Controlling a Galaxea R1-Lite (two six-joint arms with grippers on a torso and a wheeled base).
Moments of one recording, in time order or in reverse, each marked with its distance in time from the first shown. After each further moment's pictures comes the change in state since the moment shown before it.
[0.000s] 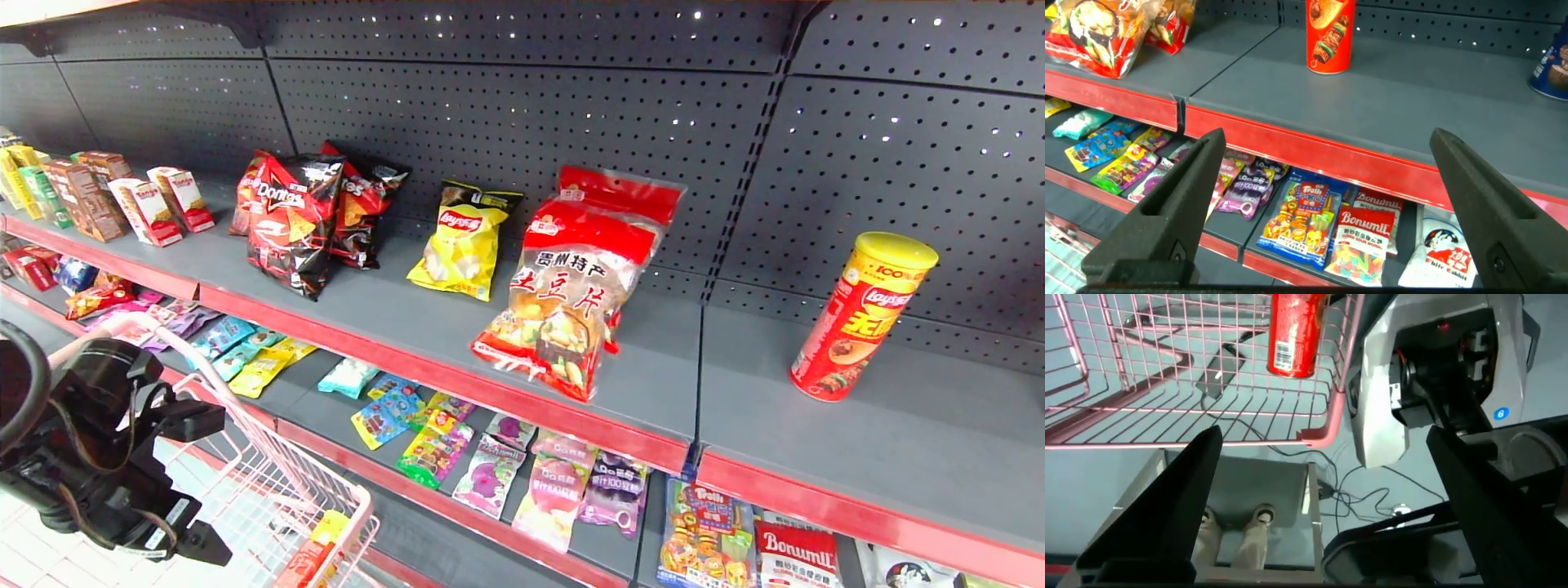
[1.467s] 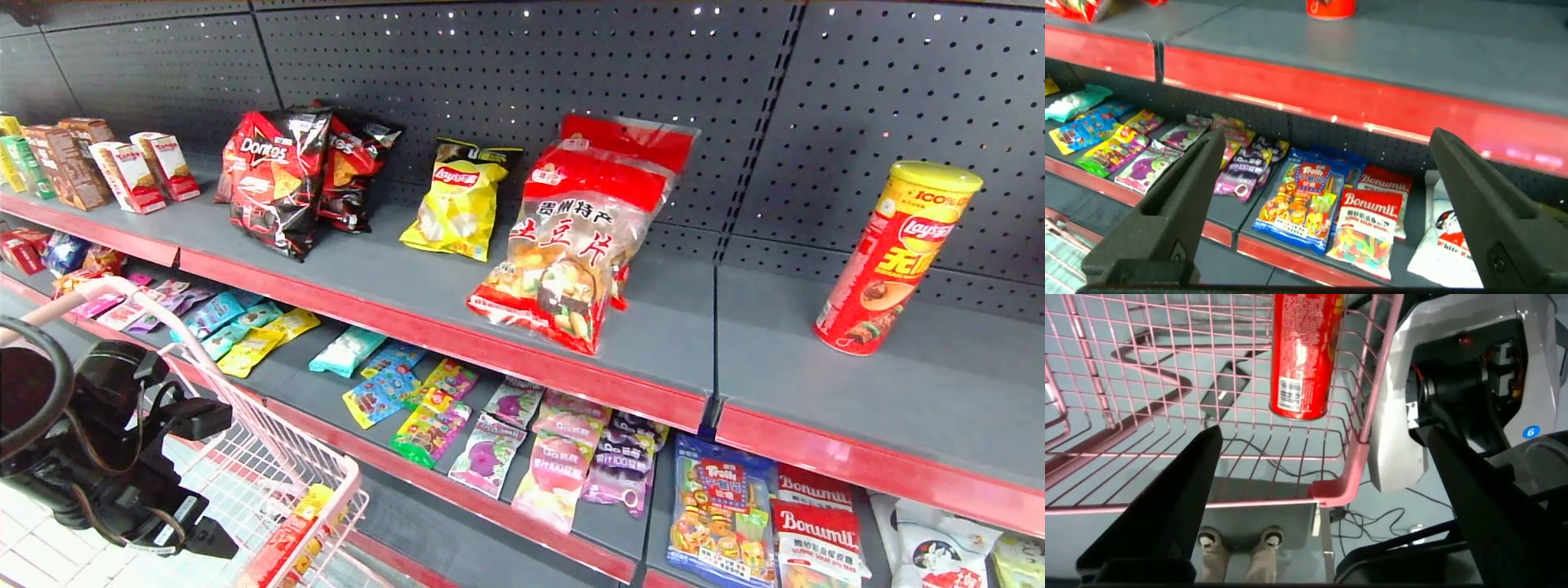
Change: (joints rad) left arm 0.002 0.029 0.017 -0.073 -0.003 0.030; right arm 0.000 0.000 0.000 0.000 0.001 0.000
